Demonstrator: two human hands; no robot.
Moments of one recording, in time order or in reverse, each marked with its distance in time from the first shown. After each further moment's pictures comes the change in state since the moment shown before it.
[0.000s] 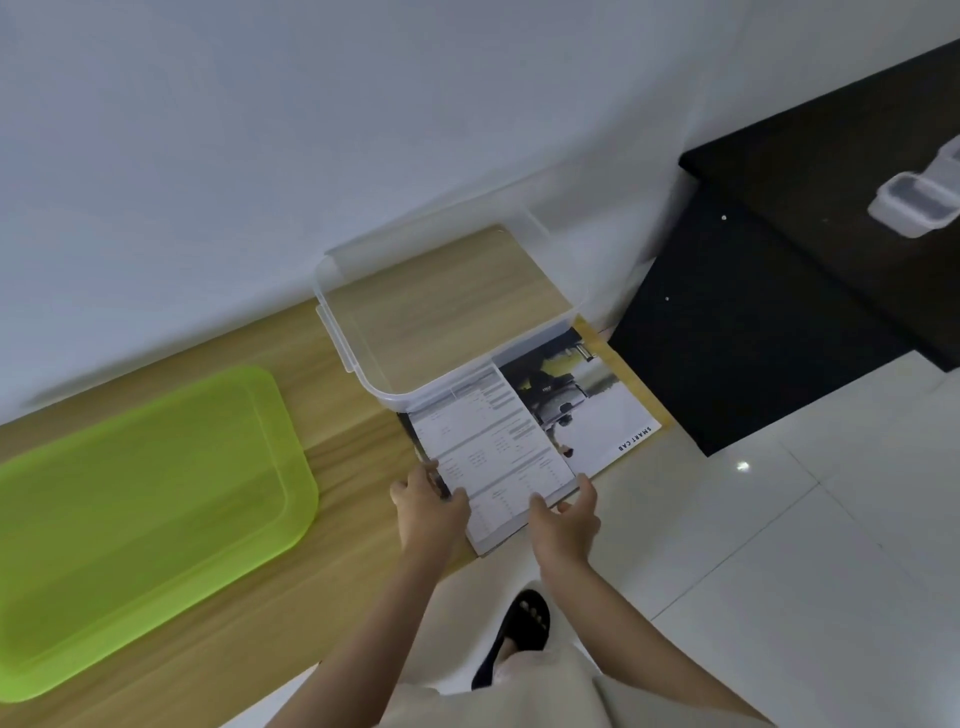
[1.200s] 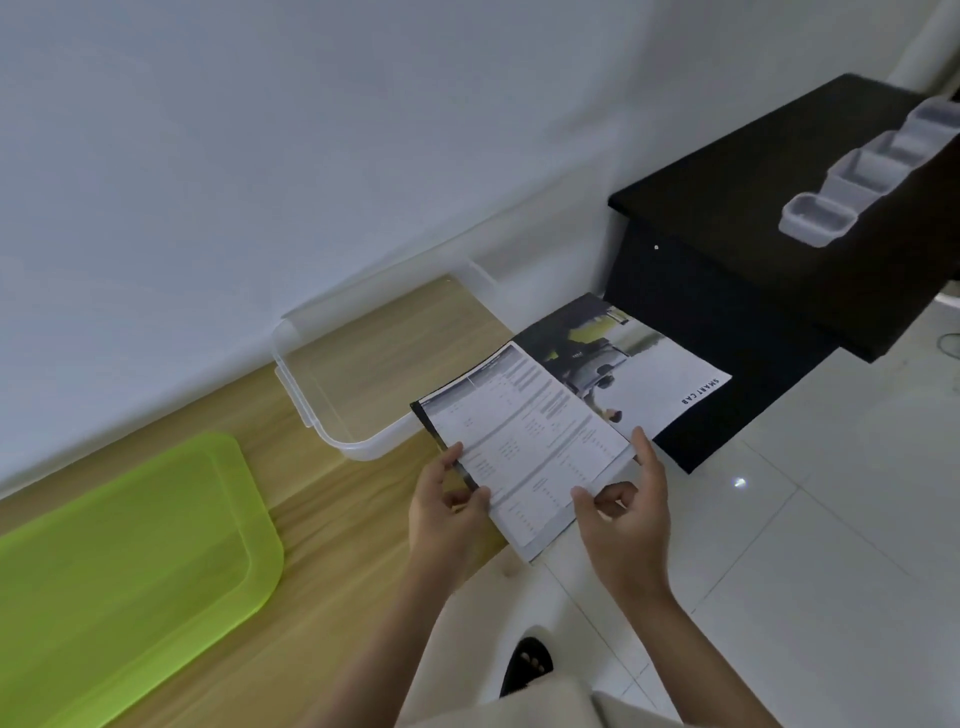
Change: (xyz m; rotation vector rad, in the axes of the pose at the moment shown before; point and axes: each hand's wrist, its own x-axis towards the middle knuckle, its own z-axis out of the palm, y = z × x) left_hand -0.040 0.052 0.020 -0.393 -0.203 0.282; right_hand -0.004 -0.032 -0.109 0.156 -0.016 -0.701
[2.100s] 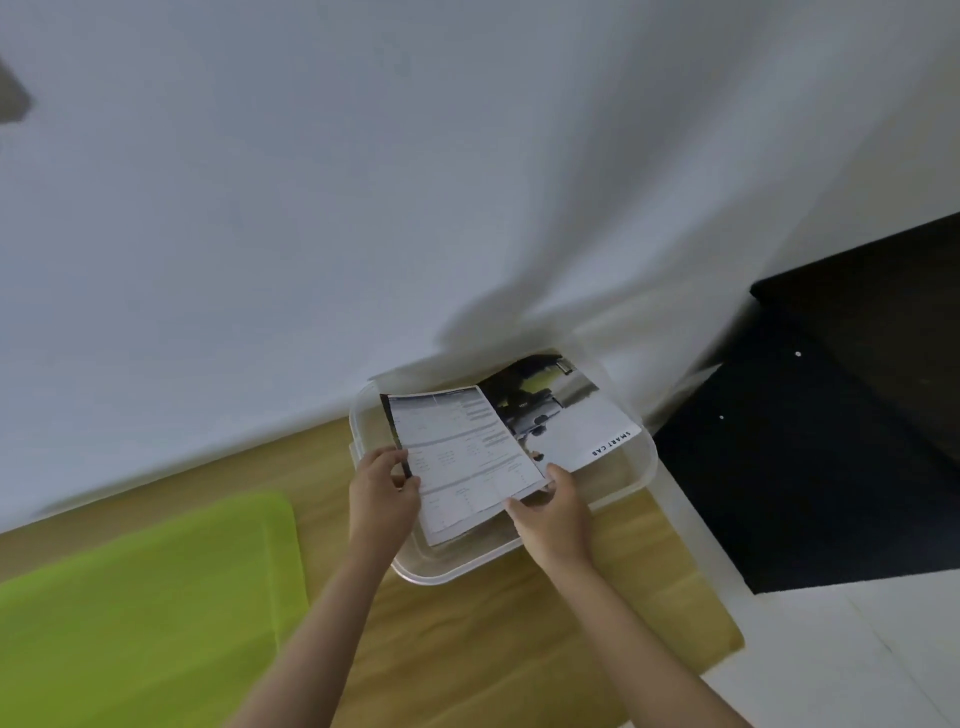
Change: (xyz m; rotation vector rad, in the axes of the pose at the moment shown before) left_hand 0.194 0.051 -0.119 0.503 0.318 0.019; right_hand 0.147 -0.033 0.209 -0.329 -0.419 0.271
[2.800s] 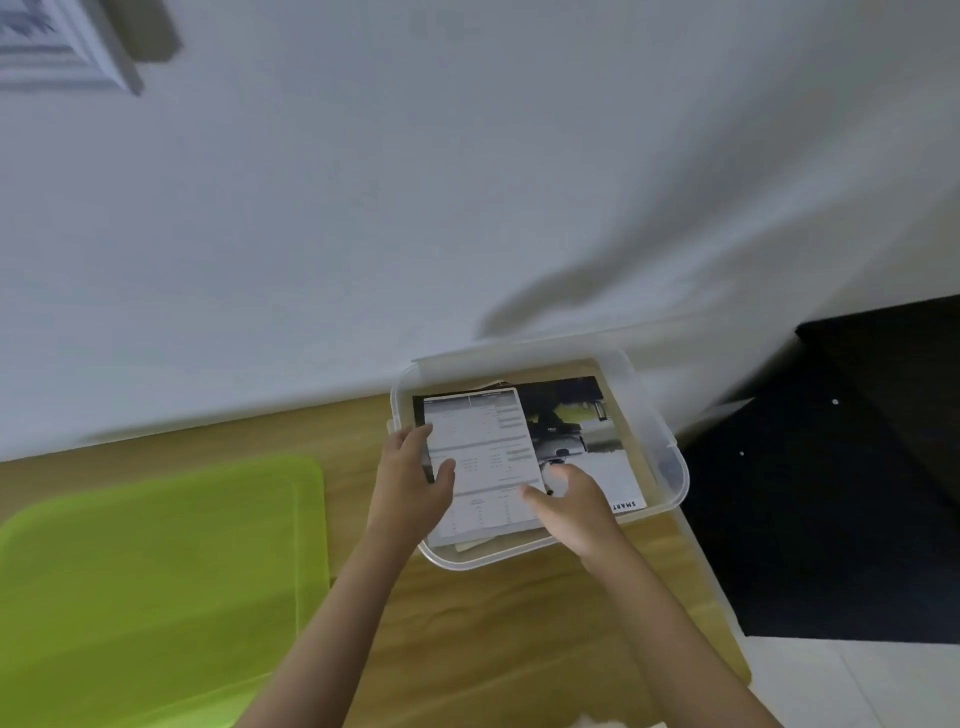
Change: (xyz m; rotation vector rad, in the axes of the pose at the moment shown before) left_hand -0.015 0.003 -0.021 0.030 0.006 0.067; right_hand -0.003 -0.044 -0.008 -0.255 -0.305 -0.002
